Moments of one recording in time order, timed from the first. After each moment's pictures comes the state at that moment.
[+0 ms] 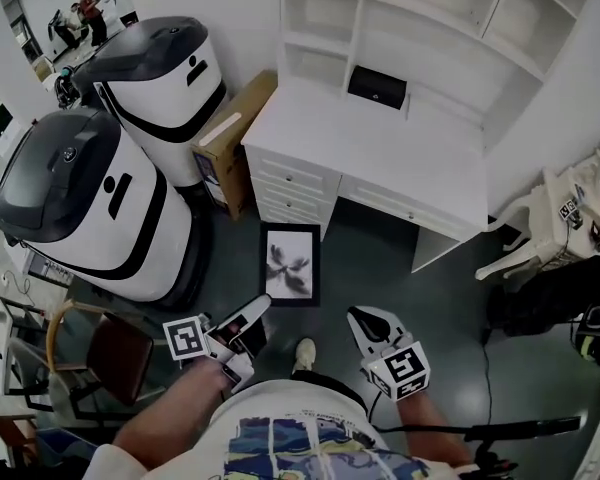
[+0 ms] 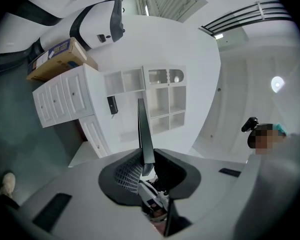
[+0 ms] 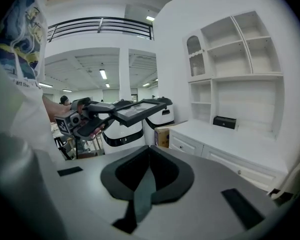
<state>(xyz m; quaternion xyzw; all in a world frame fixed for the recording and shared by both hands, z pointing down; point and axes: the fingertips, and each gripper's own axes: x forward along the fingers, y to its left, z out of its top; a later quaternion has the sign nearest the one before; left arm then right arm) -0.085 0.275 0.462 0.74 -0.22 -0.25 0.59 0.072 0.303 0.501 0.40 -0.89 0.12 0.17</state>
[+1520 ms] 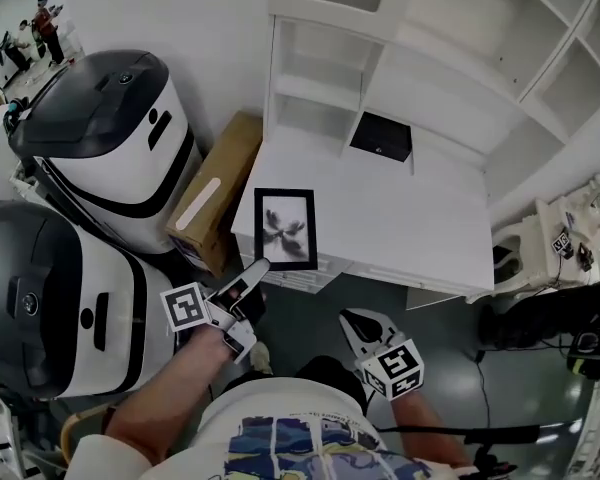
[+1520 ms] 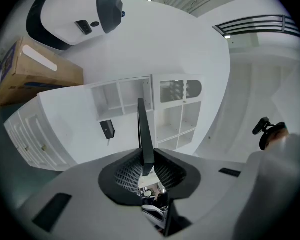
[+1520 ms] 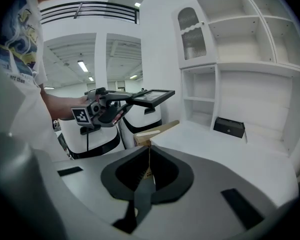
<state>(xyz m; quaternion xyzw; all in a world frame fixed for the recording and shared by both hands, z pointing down) -0.158 -0.111 0.449 0.76 -0.17 -0.24 0.58 -0.019 0.001 0.505 0.45 -0.85 0.15 0.21</state>
